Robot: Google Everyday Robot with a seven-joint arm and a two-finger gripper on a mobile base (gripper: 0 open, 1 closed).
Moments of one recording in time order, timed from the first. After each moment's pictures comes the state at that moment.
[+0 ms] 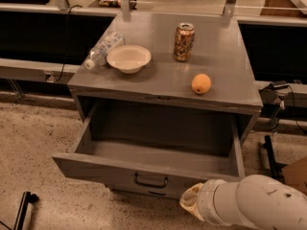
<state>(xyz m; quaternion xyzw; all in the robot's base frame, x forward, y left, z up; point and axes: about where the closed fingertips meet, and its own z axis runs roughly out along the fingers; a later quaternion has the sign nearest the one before) 0.358 -0.099 0.637 -0.51 0.81 0.10 0.28</state>
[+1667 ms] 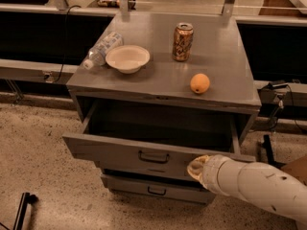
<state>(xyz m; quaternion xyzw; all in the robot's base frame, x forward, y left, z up) 0.451 -0.131 0.642 -0.50 0.78 0.01 0.38</state>
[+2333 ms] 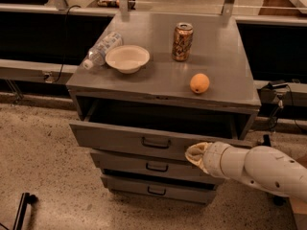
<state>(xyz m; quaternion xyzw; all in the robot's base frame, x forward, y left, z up) 0.500 -0.133 0.649 -0.52 0.74 0.04 0.43</state>
